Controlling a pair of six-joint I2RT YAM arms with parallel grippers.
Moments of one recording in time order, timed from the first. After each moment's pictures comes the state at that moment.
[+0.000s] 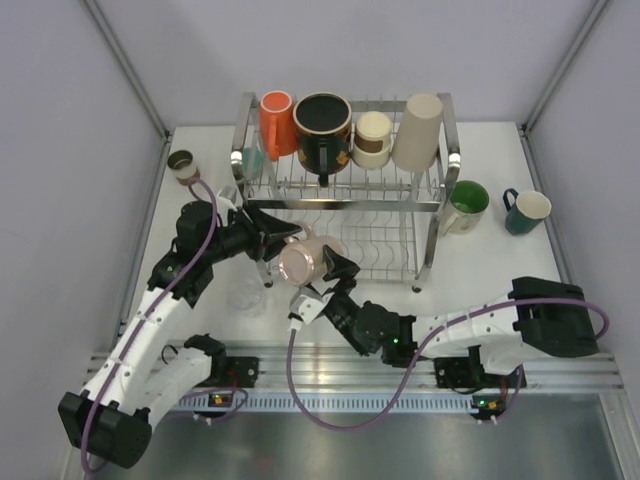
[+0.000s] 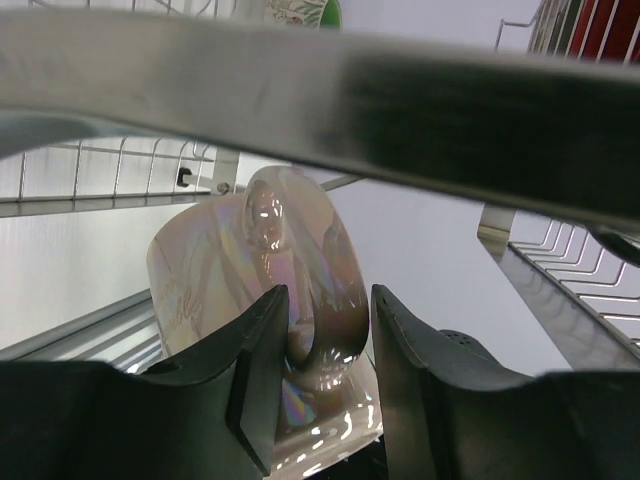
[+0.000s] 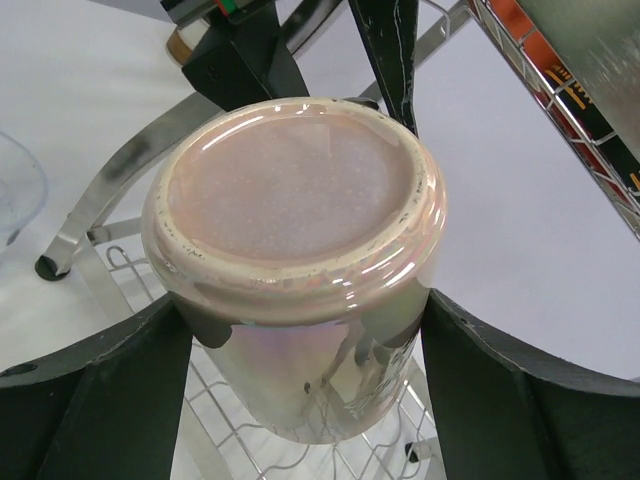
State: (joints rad) left arm -0.32 0.83 0.77 -0.30 0.59 -1.36; right arm 1.53 1.43 0.66 0.91 0.82 -0.85
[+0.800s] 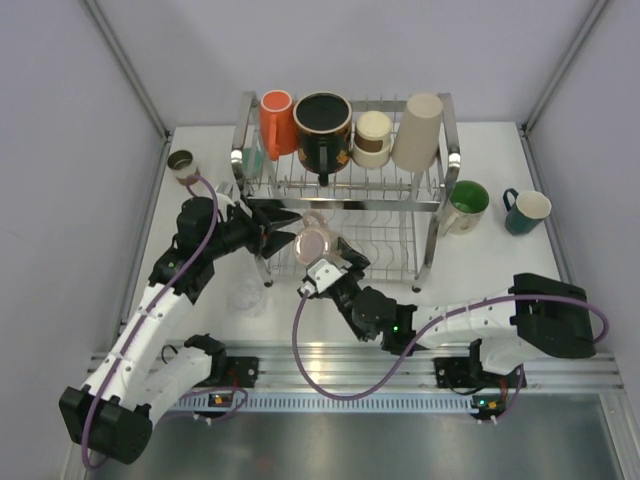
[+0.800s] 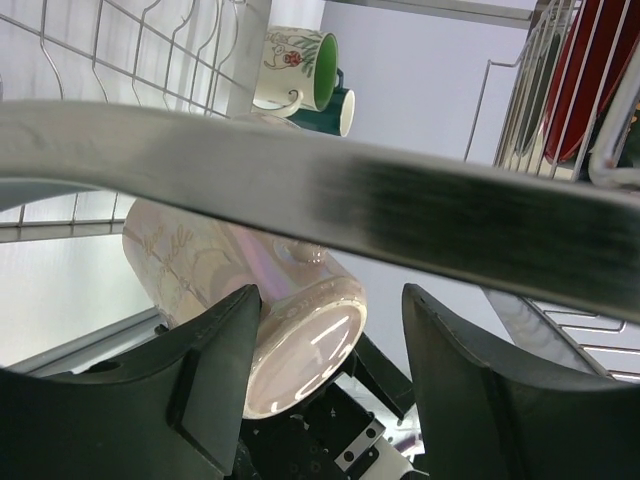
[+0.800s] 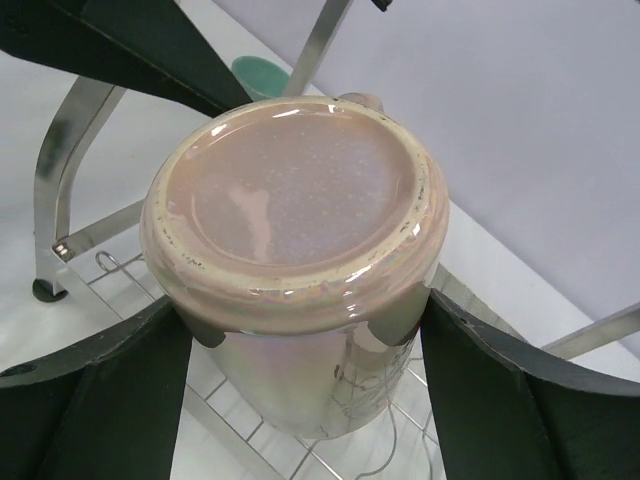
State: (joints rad) left arm -0.31 0.86 0.79 -0.27 0.52 -1.38; right arm 1.42 1.43 0.66 0.85 0.87 -0.53
